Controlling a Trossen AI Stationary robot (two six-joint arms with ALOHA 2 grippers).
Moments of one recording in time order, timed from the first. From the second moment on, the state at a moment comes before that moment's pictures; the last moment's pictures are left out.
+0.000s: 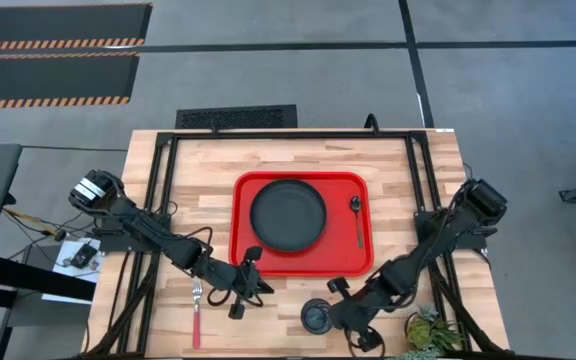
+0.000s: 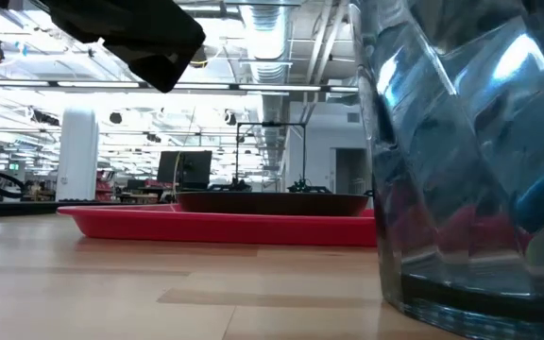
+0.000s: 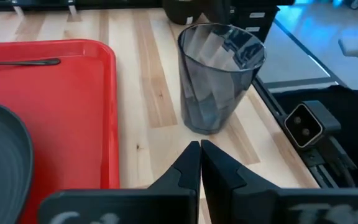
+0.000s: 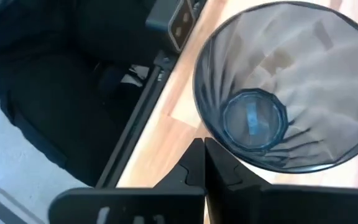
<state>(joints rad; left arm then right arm) -0.53 1.57 0.77 0.31 -0.22 -0.22 0.68 1.72 1.20 -0.37 -0.03 0.31</state>
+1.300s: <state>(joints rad) -0.57 1.72 1.22 -0.13 -0.10 0.03 0.61 1.39 0.84 0.06 0.13 0.11</state>
